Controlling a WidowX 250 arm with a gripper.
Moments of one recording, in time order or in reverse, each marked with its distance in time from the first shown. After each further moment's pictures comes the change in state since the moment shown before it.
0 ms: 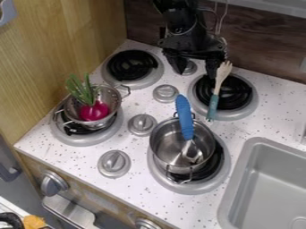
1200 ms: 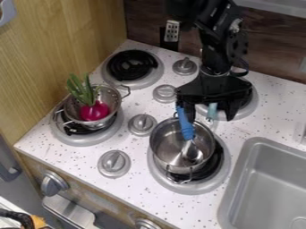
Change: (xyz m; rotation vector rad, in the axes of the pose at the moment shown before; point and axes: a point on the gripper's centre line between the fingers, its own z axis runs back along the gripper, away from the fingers) arm -0.067 -0.040 -0.016 0.250 0.183 0.460
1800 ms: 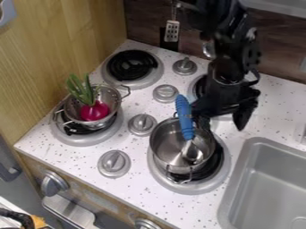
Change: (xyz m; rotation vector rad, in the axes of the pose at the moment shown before) arm -0.016 -0.019 -0.018 0.013 0.127 0.211
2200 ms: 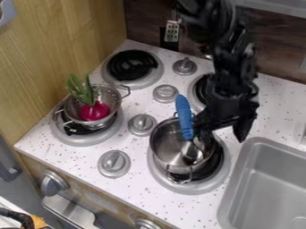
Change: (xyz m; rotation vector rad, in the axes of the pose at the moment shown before) arm -0.010 0.004 -0.019 -0.002 0.018 0.021
